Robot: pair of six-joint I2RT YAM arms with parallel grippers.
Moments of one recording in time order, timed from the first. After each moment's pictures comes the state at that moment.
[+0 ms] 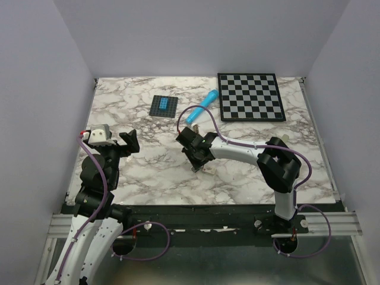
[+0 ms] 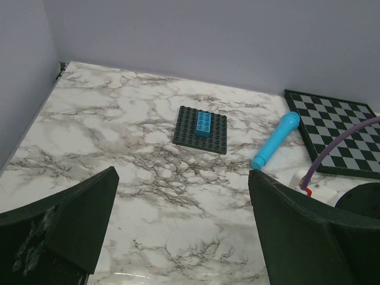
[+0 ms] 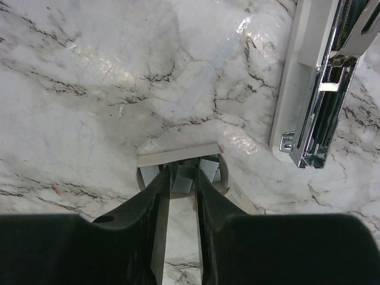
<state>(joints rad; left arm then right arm) -0.30 0.39 0.63 -0.20 -0.28 -0.22 0.96 1.94 1.37 -0.62 0.17 0.32</state>
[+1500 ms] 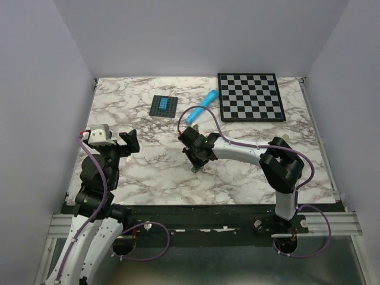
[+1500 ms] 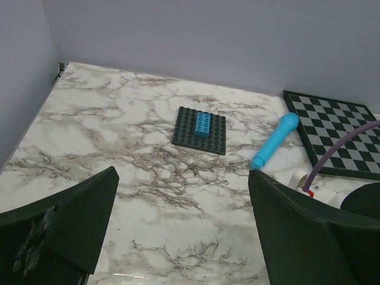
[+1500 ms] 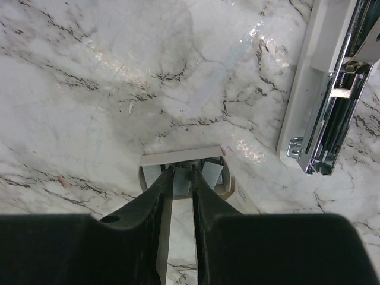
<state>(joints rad) -0.30 0.39 0.63 -0.20 -0.28 -0.22 0.95 1.92 1.33 -0.57 0.11 0.27</state>
